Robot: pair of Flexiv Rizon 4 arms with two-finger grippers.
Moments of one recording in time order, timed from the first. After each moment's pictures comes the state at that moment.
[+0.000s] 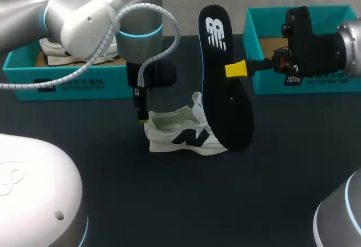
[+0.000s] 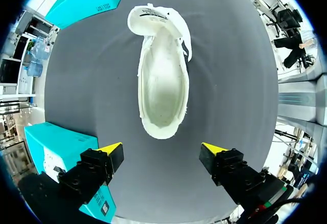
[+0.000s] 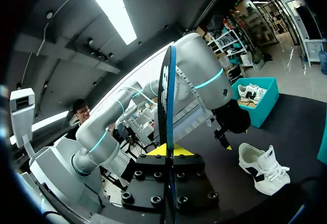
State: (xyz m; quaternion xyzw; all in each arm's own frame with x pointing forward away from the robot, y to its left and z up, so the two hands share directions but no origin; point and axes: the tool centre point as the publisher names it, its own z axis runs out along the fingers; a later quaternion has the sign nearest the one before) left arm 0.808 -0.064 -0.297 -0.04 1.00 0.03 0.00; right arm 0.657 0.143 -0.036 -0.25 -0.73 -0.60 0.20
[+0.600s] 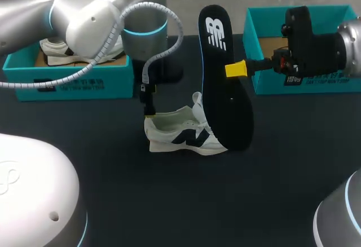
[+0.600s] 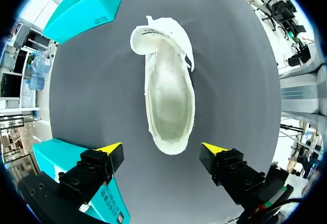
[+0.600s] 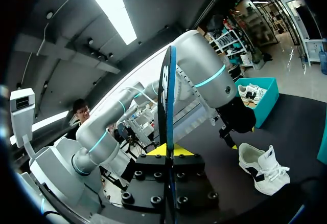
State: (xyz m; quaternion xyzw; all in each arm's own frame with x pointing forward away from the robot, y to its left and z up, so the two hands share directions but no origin) left arm 0.827 -0.091 -0.295 0.01 1.00 0.00 0.02; right arm 0.657 0.143 -0.036 -0.25 -0.73 -0.60 0.20
